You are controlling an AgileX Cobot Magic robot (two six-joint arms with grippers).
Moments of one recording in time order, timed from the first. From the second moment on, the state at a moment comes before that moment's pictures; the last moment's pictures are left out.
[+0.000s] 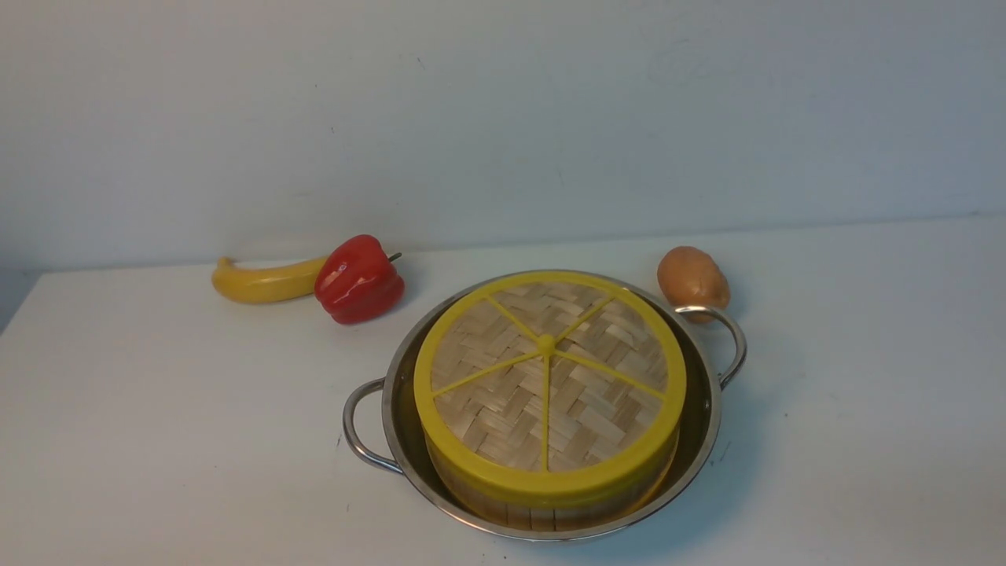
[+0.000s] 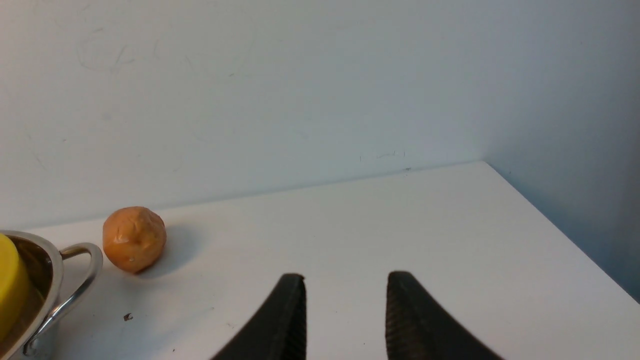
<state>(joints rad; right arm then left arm) -0.07 0.00 -0.11 -0.24 0.43 0.35 0.15 0.00 0.01 0.12 0.09 -0.10</state>
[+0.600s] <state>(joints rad) -0.03 0.00 -0.11 -0.24 0.43 0.35 0.15 0.00 0.01 0.12 0.09 -0.10</state>
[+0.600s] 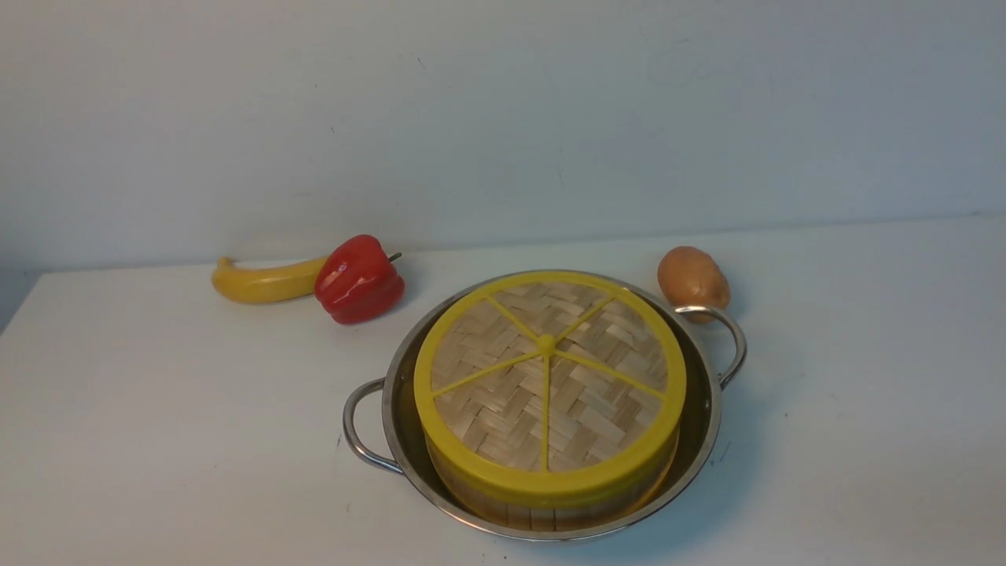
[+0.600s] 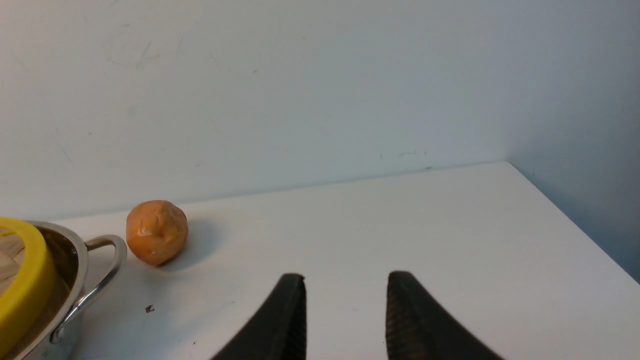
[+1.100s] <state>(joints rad) -0.03 0.00 -0.11 -0.24 0.43 0.35 0.15 0.00 0.01 0.12 0.09 -0.10</state>
